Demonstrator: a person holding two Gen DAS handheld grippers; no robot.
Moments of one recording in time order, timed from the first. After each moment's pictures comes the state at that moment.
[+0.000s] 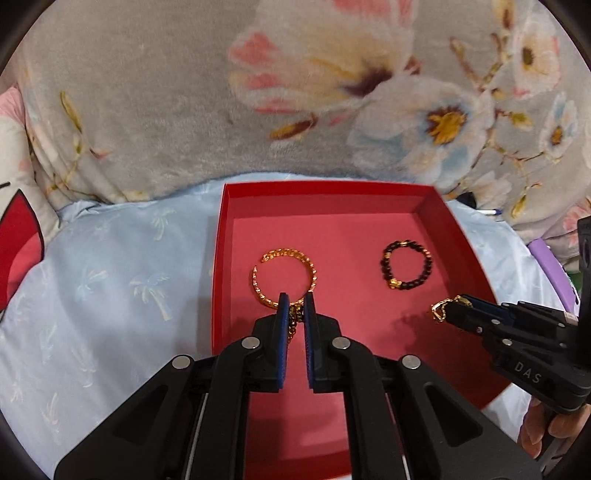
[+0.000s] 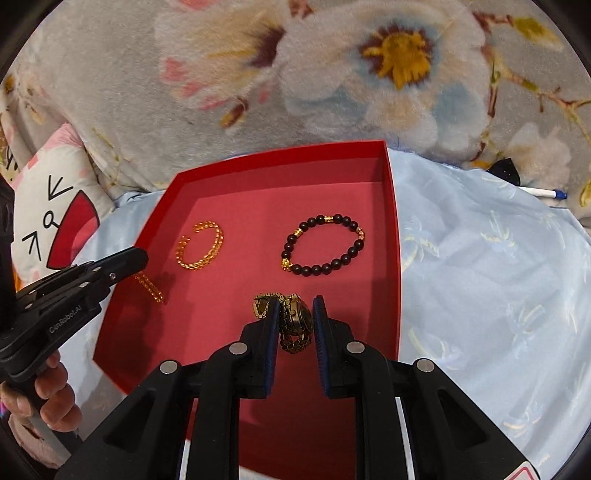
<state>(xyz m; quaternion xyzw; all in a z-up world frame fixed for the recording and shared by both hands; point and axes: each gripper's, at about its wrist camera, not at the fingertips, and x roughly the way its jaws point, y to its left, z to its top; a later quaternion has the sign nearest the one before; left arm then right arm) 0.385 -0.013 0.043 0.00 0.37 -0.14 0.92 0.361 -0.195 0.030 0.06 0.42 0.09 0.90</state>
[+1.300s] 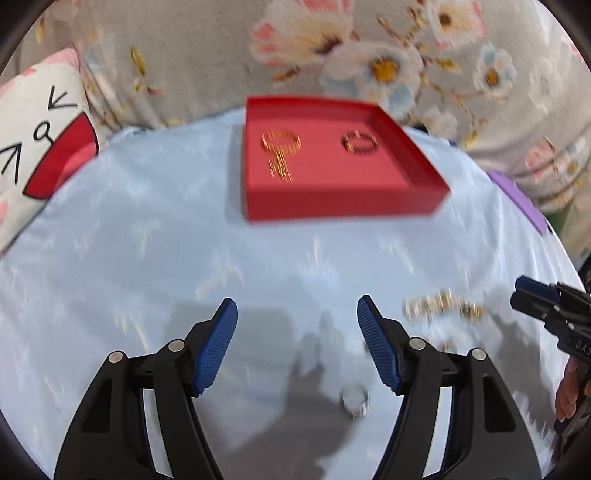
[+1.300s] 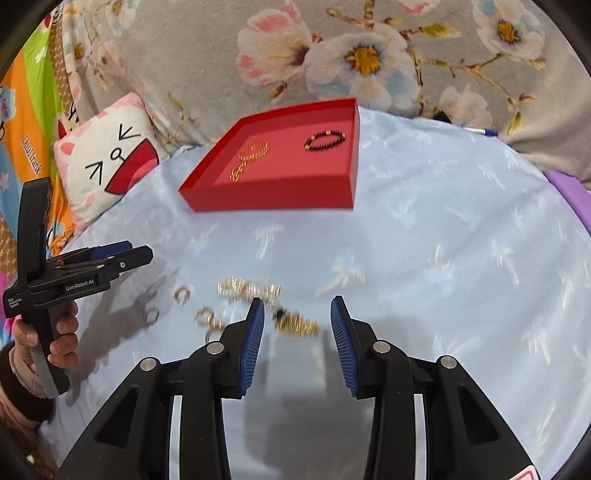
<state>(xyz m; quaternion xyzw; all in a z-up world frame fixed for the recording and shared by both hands) 0.176 0.034 0.004 0.01 0.39 -0.16 0.91 0.113 -0.222 0.020 0.05 0.40 0.11 0.91</state>
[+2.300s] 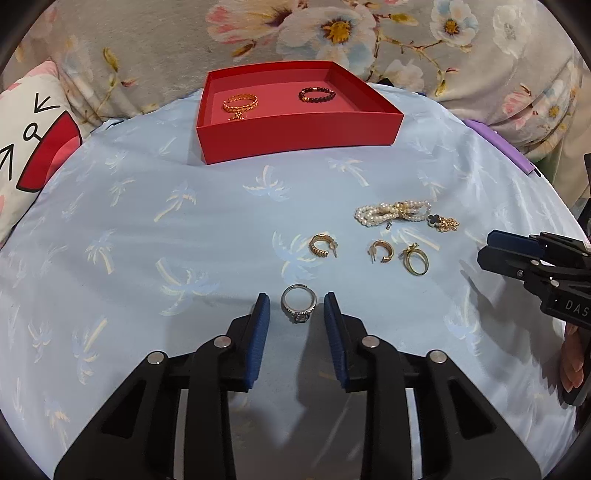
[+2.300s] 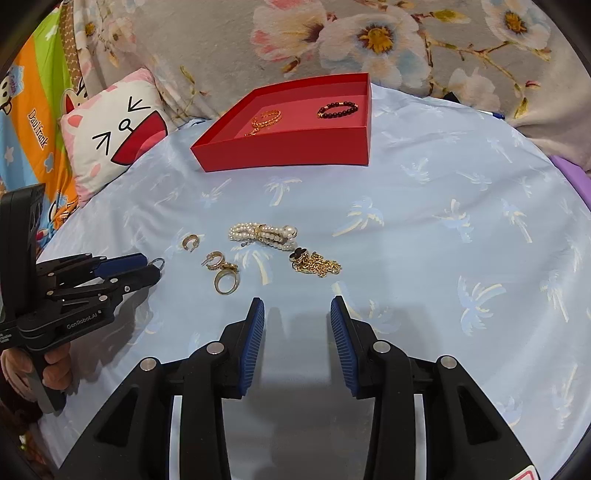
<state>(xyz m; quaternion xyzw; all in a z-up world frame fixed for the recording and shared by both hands) 0.122 0.005 -0.026 0.07 0.40 -0.18 0.90 0.090 -0.209 -0.006 0.04 0.42 0.12 0.90</state>
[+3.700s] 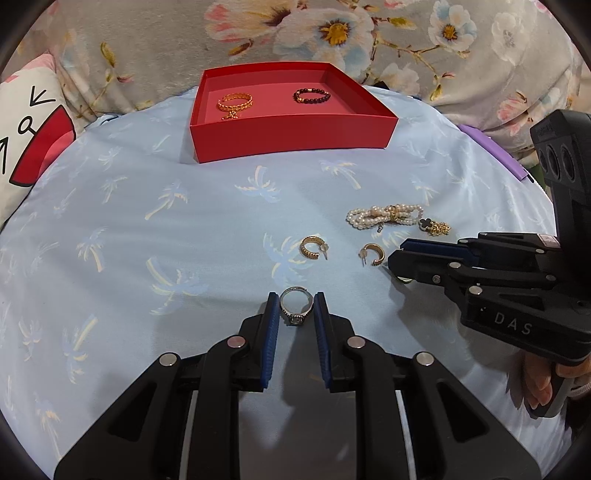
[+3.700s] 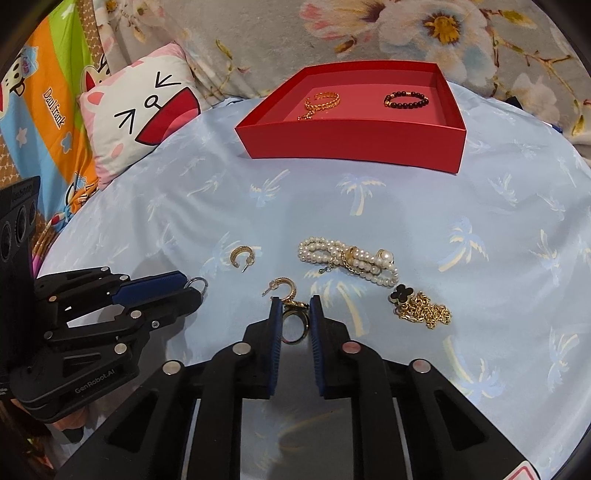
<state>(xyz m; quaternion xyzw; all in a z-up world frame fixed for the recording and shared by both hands) 0.123 0.003 -0.025 0.05 0.40 -0.19 0.90 0.132 -0.149 -0.015 0.03 0.44 0.18 0.88</state>
